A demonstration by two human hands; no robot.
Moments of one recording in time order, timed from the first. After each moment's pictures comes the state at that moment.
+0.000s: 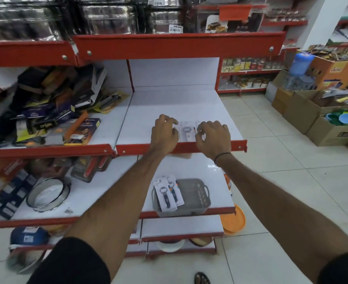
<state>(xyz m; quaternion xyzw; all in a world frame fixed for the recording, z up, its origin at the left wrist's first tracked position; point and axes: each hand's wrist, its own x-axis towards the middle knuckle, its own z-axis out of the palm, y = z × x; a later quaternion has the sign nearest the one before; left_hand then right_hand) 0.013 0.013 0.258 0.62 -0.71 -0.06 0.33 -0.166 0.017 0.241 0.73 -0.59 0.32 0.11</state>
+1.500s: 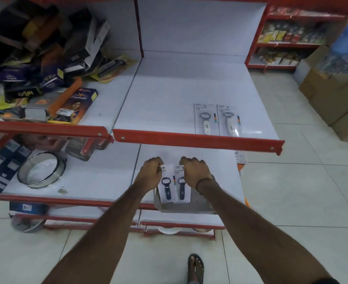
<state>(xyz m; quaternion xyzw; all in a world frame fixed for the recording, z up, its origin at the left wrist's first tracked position) 0.085 0.021 0.073 0.69 -0.66 -0.24 0.20 -0.096 -0.007 0.080 0.83 -0.54 0.03 -0.10</state>
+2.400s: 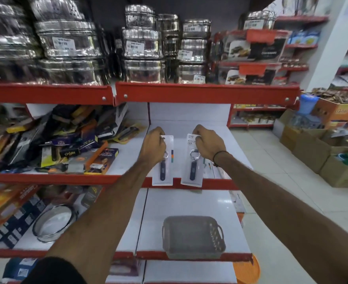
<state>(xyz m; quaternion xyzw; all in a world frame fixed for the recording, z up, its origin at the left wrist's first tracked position) 0.103 -0.011 0.326 0.59 -0.66 -0.09 0.45 -0.098 -0.026 0.349 0.77 -0.57 0.30 -0.06</state>
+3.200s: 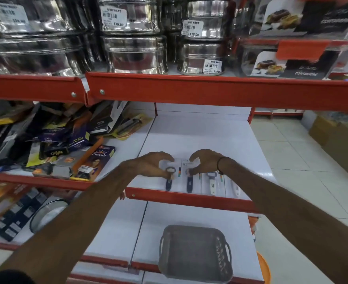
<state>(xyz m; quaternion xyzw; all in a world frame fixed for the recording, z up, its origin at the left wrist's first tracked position) 0.141 -0.103 0.259 0.62 -0.73 -0.27 0.06 -0.098 -0.155 0.269 0.83 -0.51 -0.04 -0.21</state>
